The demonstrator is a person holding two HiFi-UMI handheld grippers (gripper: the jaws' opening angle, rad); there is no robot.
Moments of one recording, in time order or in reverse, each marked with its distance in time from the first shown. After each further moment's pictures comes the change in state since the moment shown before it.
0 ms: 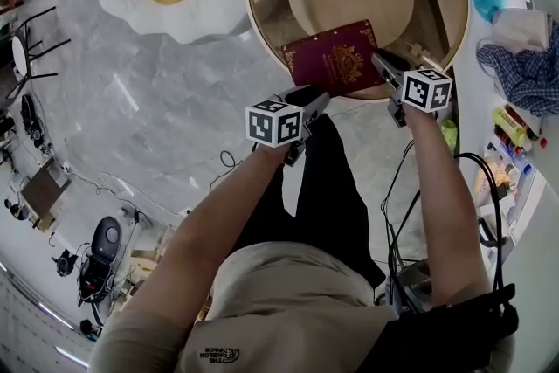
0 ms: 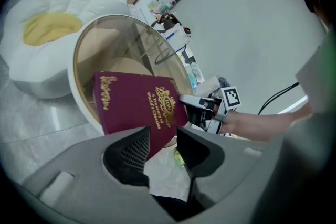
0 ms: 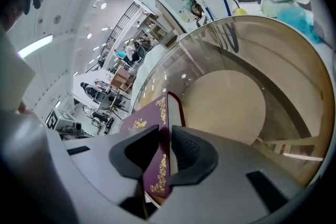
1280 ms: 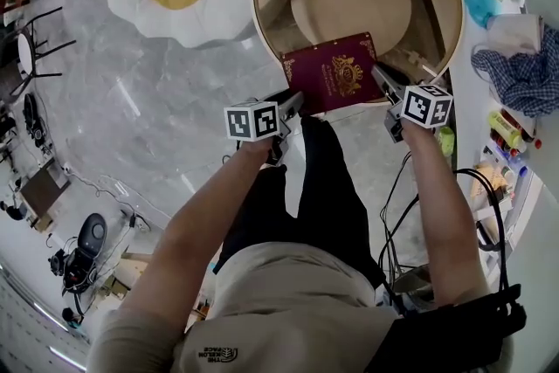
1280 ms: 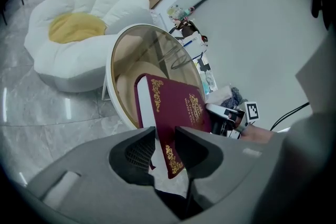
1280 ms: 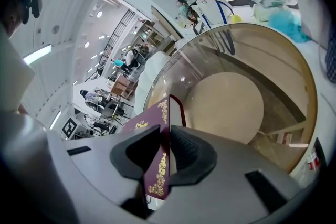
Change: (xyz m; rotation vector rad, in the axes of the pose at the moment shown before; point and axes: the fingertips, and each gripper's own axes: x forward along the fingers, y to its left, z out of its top) left arm -0.052 0.042 0.008 -0.131 -0.029 0.125; right arm -0.029 0.038 0.006 0.067 -0.054 0.014
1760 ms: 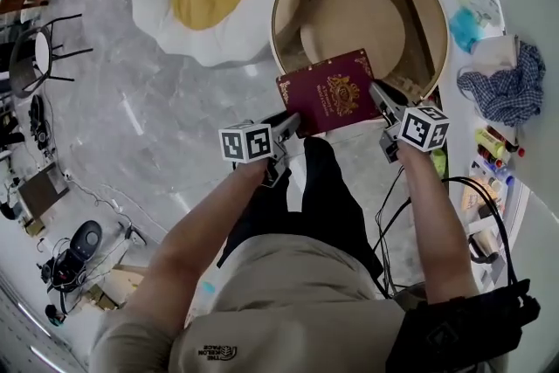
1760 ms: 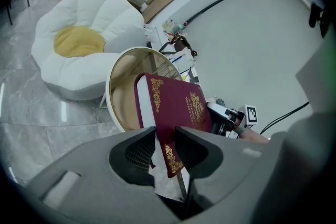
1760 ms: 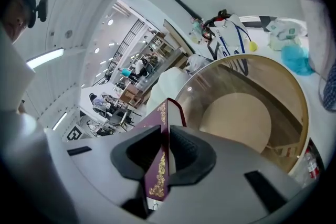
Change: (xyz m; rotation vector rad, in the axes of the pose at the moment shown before) left arm -0.094 -0.060 0.022 -0.018 -0.082 -0.058; right arm -0.056 0.107 0.058 -0.051 -0.104 0.054
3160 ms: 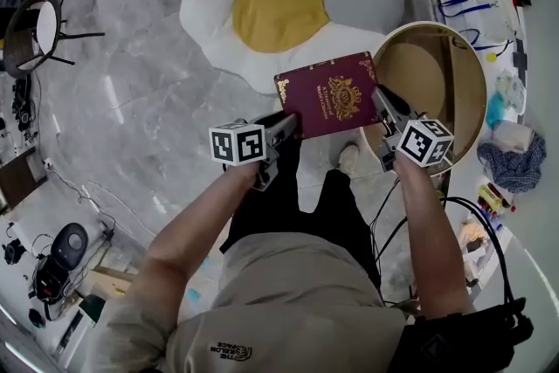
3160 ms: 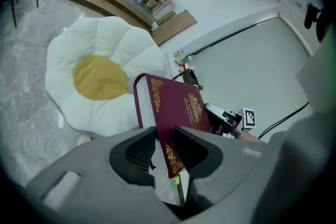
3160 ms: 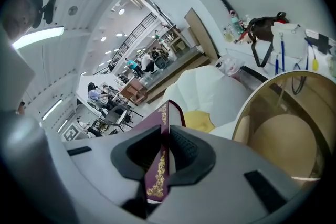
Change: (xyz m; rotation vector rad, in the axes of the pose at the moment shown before) left arm -0.192 0.187 0.213 -0.070 -0.120 -0.079; right arm 0.271 0.217 0.094 -0.150 0.013 -0.022
